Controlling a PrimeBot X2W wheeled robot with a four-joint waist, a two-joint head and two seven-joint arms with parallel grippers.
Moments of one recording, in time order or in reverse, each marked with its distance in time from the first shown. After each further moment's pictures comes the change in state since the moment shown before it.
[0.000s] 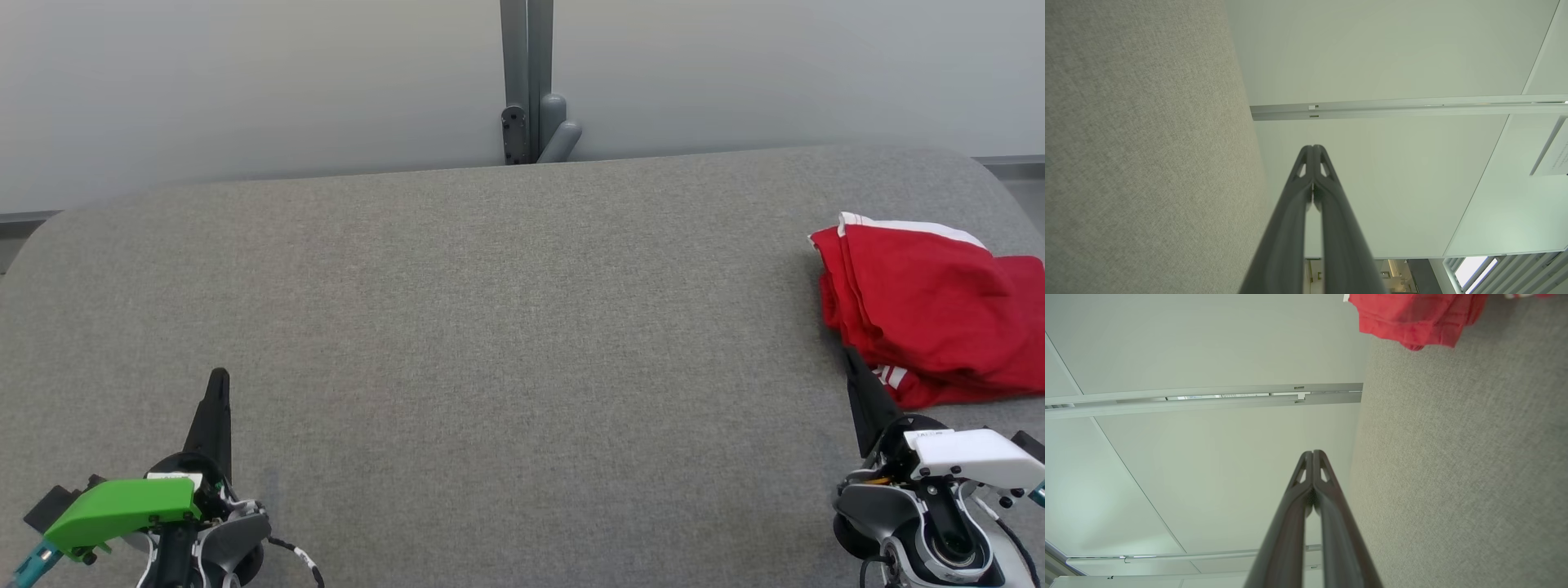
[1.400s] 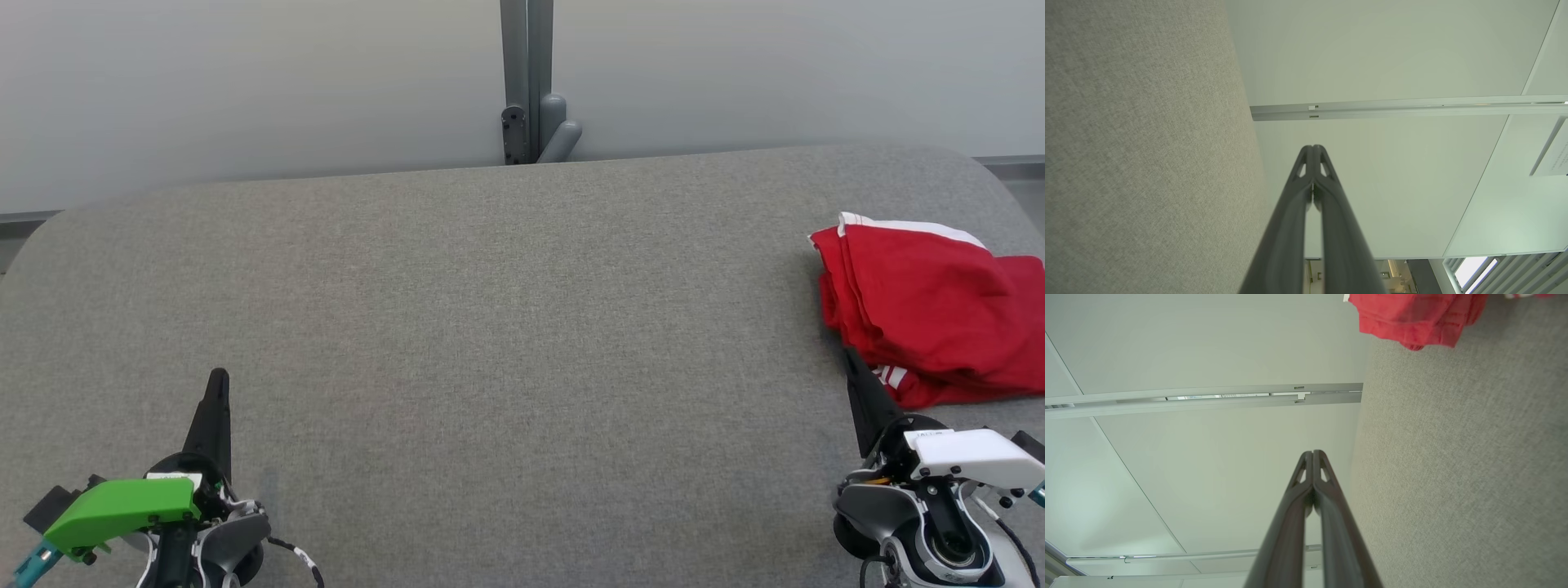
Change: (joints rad) left arm 0.000 -0.001 0.002 0.000 0.000 0.000 0.000; right arm 0.000 0.000 0.000 0.000 0.000 0.000 0.000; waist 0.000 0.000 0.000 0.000
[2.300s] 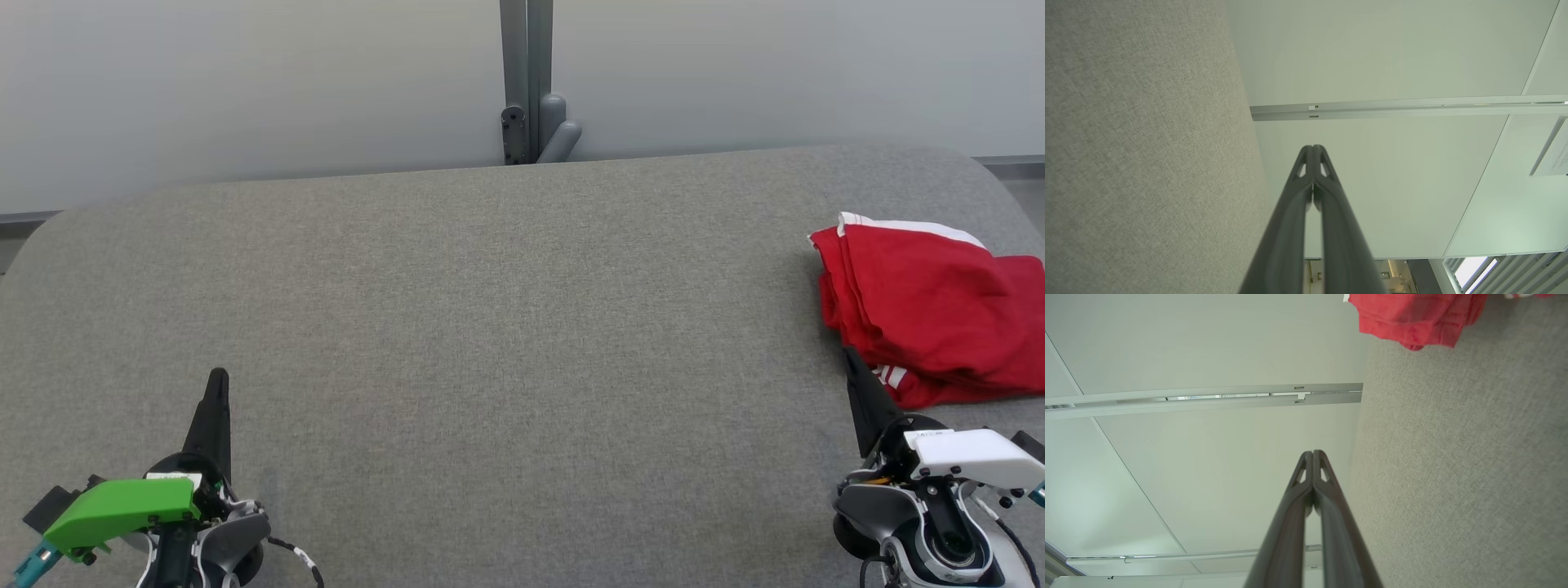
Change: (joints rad) left arm 0.000 0.000 0.001 0.000 0.000 0.000 0.000; right arm 0.000 0.000 0.000 0.000 0.000 0.000 0.000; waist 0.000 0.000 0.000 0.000
